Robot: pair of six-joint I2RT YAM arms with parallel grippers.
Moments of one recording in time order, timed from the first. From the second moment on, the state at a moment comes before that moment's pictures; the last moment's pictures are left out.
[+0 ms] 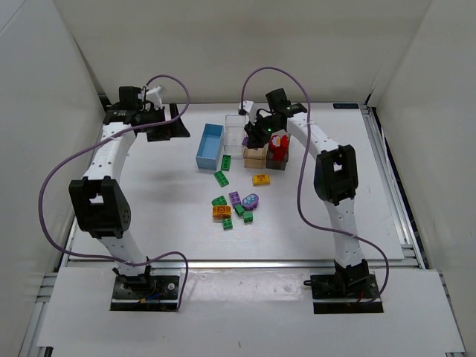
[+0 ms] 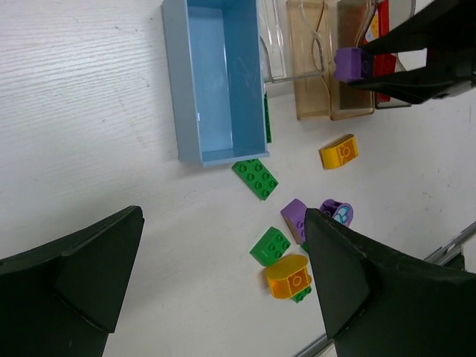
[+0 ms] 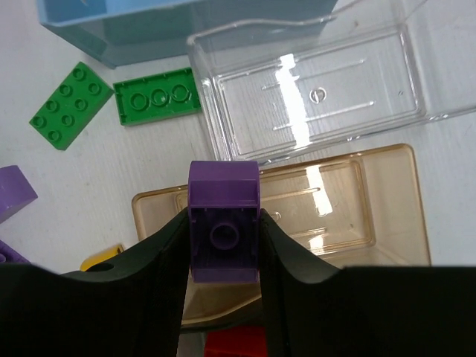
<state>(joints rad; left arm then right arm) 0.00 1.77 1.64 -0.70 0.54 -0.12 0.41 2.33 2.13 -0.75 -0.65 -0.69</state>
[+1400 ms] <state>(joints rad) -0.74 2.03 1.55 -0.63 0.43 0.14 -0.07 1.76 1.70 -0.72 -0.51 -0.22</state>
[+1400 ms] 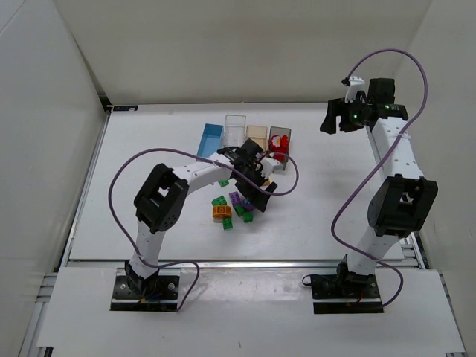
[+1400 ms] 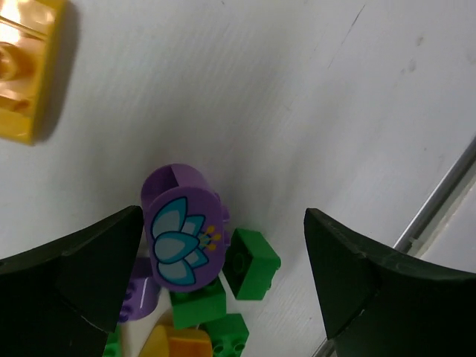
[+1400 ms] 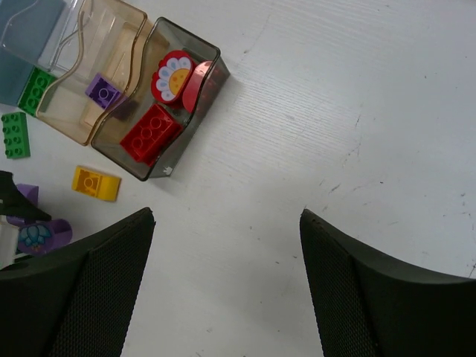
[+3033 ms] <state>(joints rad) -0.55 2.46 2.51 -0.85 0.32 0.14 -0.03 1.77 1.67 -0.71 -0.54 -0.22</state>
